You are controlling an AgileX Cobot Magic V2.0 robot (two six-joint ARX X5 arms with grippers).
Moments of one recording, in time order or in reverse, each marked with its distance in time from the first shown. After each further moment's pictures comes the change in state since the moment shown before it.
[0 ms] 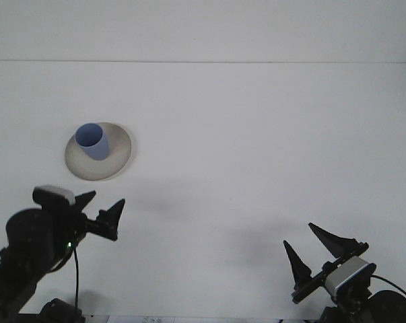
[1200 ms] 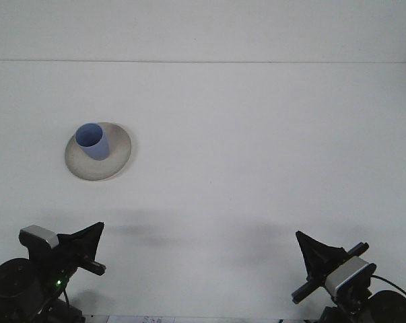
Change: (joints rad) left arm -0.039 -0.335 -0.212 0.003 -0.011 -0.077; right arm 0.000 0.000 0.000 0.000 0.000 0.000
